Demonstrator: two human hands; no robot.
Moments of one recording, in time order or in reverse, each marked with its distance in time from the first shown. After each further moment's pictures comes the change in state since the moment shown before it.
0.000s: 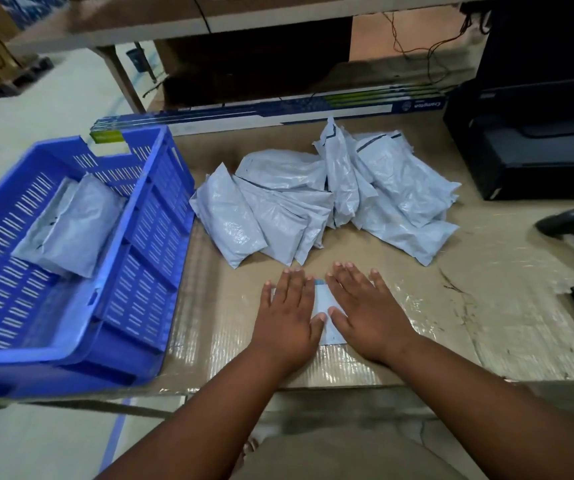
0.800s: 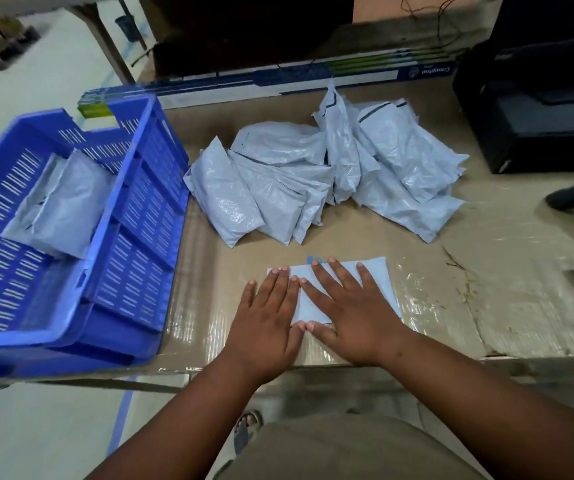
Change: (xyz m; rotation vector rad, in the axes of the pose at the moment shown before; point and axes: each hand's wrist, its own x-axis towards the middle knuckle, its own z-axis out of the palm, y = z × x) left_hand -0.051 -0.023 0.000 0.033 -0.009 0.078; right_hand -0.022 -0.029 0.005 -0.036 -0.027 -0.171
